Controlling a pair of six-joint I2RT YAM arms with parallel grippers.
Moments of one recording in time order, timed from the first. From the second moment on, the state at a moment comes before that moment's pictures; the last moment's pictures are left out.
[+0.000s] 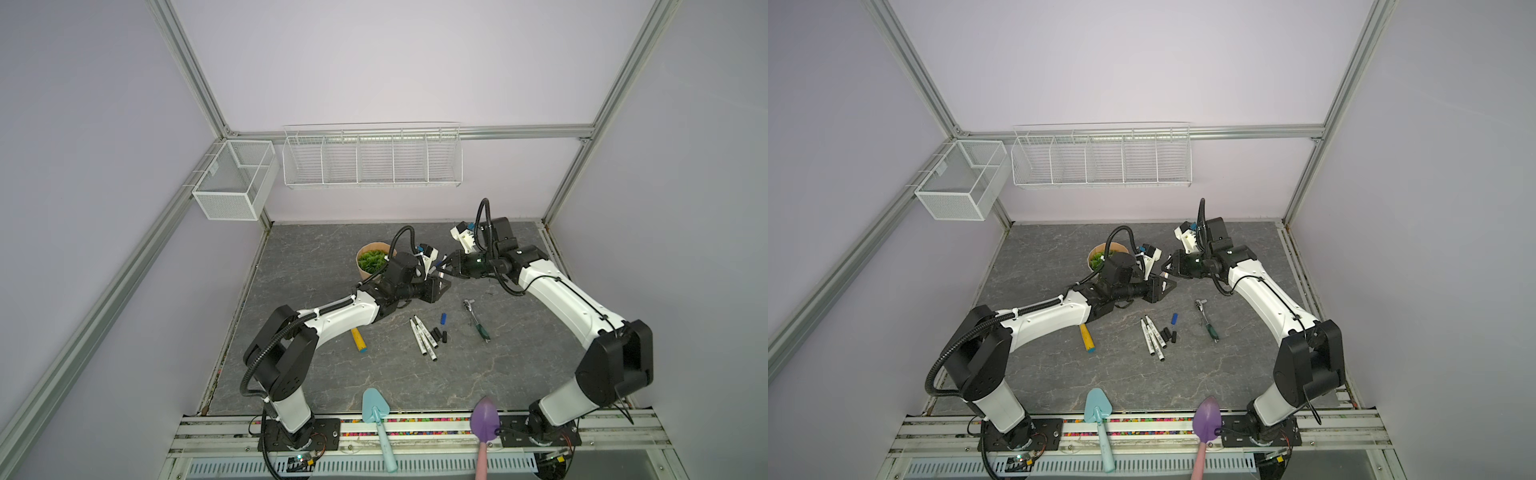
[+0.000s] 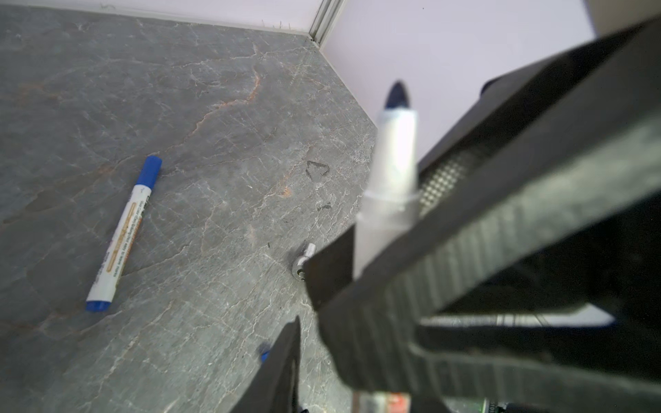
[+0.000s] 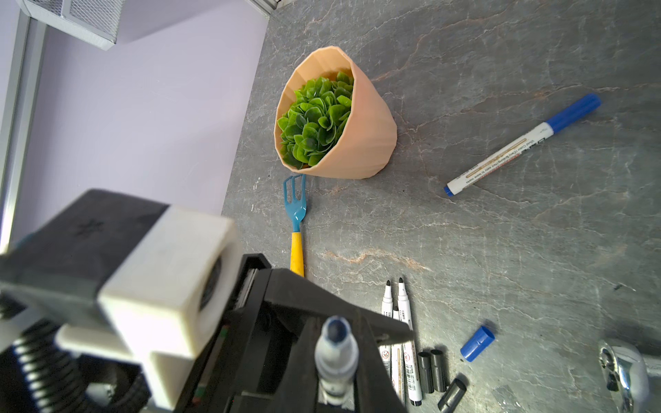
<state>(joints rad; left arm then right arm) -0.81 1.72 1.14 0.14 0.34 -0.45 0.38 1.58 1.37 -0.61 -0.60 0.42</state>
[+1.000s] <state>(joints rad) -0.74 1.63 1.00 0.13 0.05 -0.53 0.49 1.64 1.15 -0.80 -0.32 0.27</state>
